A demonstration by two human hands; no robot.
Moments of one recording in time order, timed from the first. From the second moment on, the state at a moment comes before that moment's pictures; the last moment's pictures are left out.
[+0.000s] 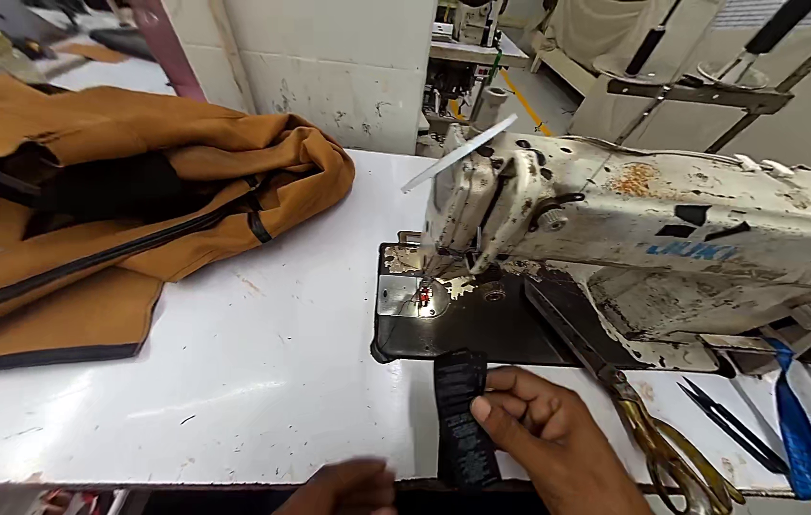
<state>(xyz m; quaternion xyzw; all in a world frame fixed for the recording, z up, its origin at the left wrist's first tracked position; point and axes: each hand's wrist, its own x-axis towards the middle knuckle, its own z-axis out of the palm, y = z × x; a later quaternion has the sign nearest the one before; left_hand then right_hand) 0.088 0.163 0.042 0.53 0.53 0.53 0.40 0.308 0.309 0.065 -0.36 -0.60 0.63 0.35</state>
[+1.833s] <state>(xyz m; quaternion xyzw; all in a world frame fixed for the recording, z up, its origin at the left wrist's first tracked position) 0.019 0.170 0.028 0.59 0.44 0.58 0.35 0.236 0.264 0.037 -0.25 -0.80 0.37 0.40</state>
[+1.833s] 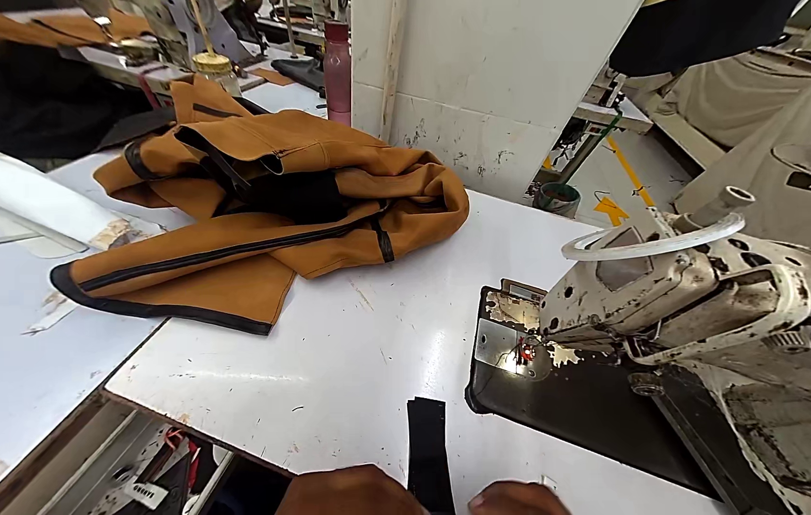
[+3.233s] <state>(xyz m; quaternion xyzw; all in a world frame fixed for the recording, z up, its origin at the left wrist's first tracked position) -0.015 0.158 0.012 0.11 0.03 0.82 0.56 0.205 0.274 0.046 -0.40 -0.85 0.25 0.25</state>
